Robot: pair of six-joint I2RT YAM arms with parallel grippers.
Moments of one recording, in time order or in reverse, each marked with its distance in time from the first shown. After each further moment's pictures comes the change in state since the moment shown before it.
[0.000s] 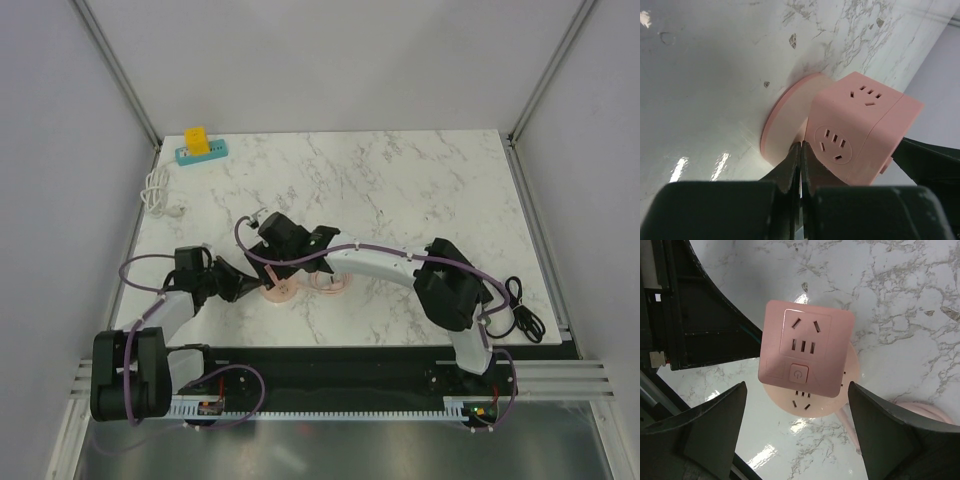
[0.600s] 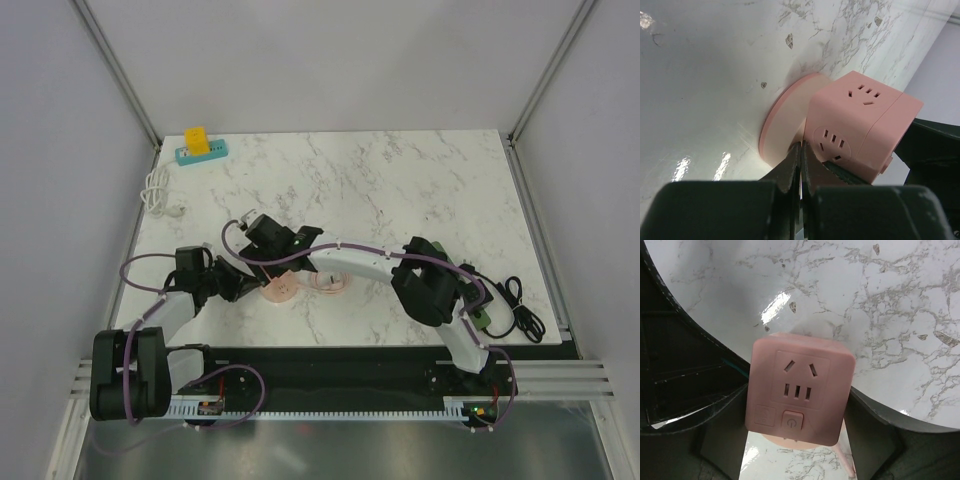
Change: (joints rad) left arm -0.010 0.006 -0.008 0.031 -0.004 0.000; right arm 0.014 0.143 0.142 -0.043 0.075 -0.055
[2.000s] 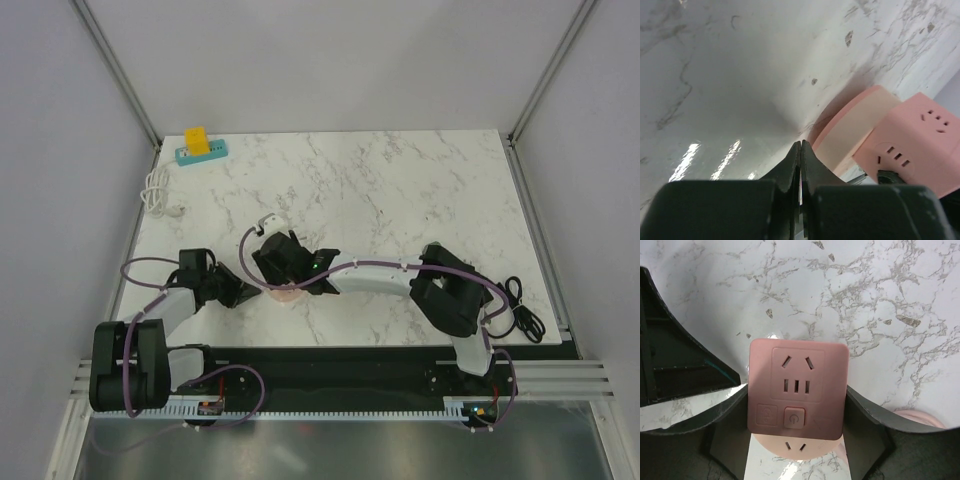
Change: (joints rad) left arm -0.011 0.040 0.023 -0.100 -0.073 0.016; right arm 0.051 -0.169 -0.334 0.333 0.213 0.074
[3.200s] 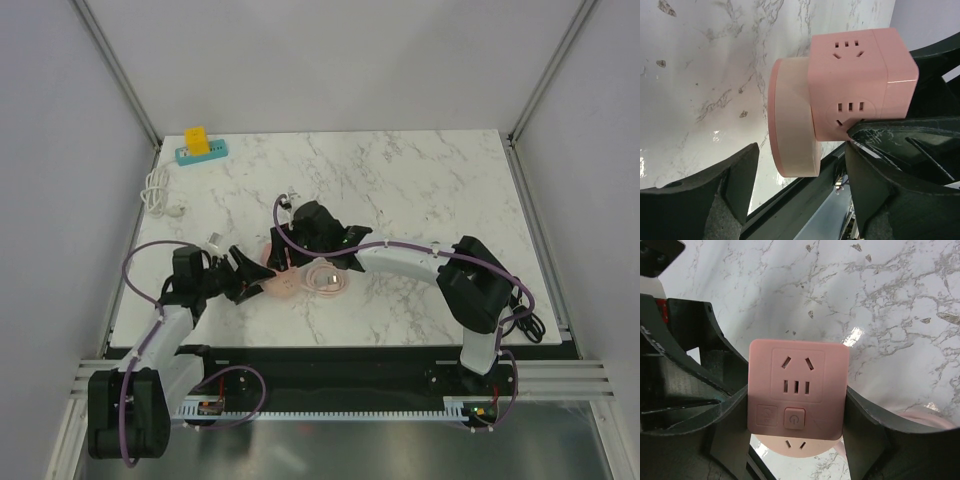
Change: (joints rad) left arm -0.031 -0.265 -0.036 0.070 0.238 0.121; right arm -0.185 -0.125 -0.096 0.076 -0.460 0.163
